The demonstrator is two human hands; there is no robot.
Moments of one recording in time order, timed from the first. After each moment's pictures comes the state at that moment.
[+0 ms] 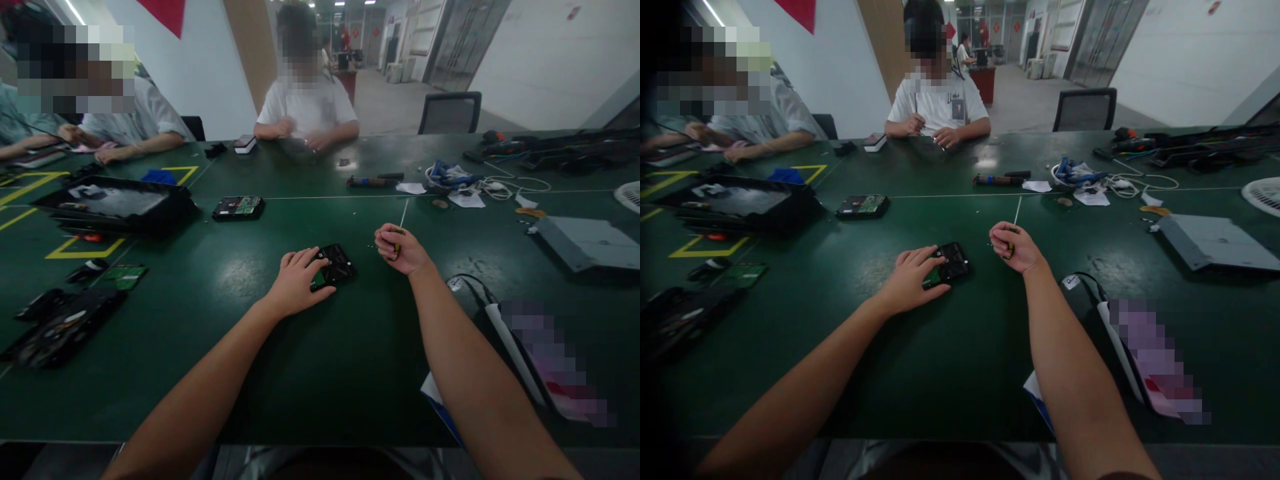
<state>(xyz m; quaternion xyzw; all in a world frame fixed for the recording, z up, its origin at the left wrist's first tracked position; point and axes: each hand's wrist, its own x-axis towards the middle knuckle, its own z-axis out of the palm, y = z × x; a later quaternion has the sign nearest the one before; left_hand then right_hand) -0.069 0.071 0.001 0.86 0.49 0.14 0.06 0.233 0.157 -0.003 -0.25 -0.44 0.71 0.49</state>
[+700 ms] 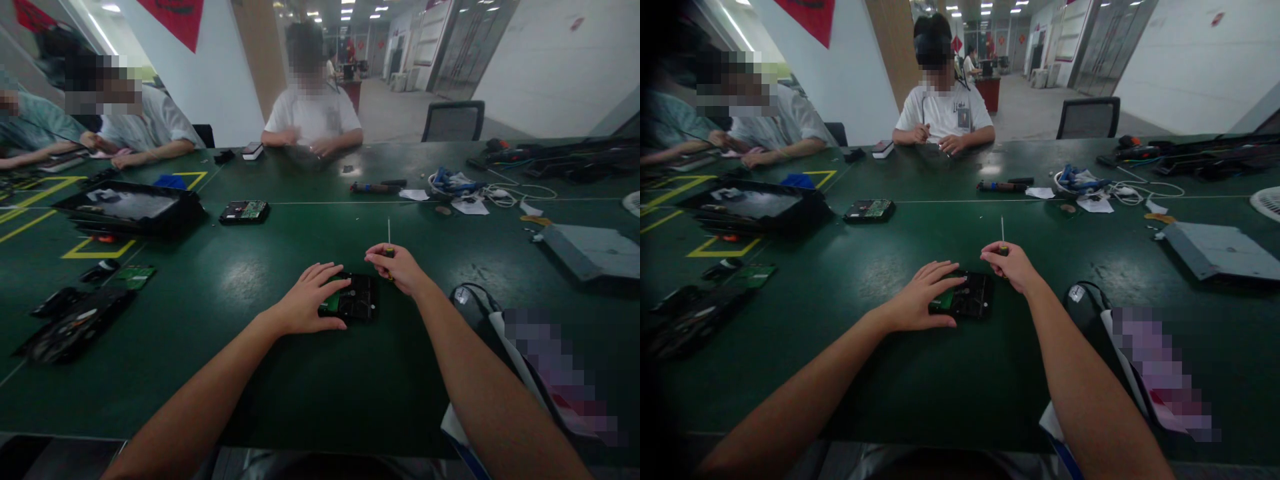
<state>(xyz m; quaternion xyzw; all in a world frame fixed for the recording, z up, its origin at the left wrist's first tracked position) -0.060 0.053 0.011 0.91 0.36 0.14 0.16 0.216 0.129 -0.009 -0.45 -0.52 0.59 0.42</state>
